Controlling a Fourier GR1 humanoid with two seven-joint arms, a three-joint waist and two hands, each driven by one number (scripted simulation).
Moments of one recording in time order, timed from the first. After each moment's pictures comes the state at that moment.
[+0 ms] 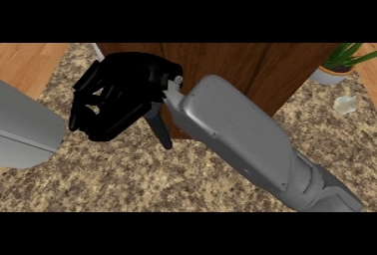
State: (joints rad) left arm 0.52 1.14 -0.07 -1.58 1.25 -0.44 -0.78; right arm -1.20 0.00 0.45 -1.07 -0.71 0.34 0.55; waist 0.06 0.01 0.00
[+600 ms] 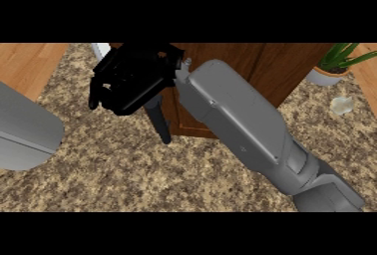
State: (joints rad) left arm 0.52 1.07 0.02 -1.57 1.23 -0.46 -0.70; right arm -1.27 0.00 0.39 -0.82 -0.81 0.55 0.42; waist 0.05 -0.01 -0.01
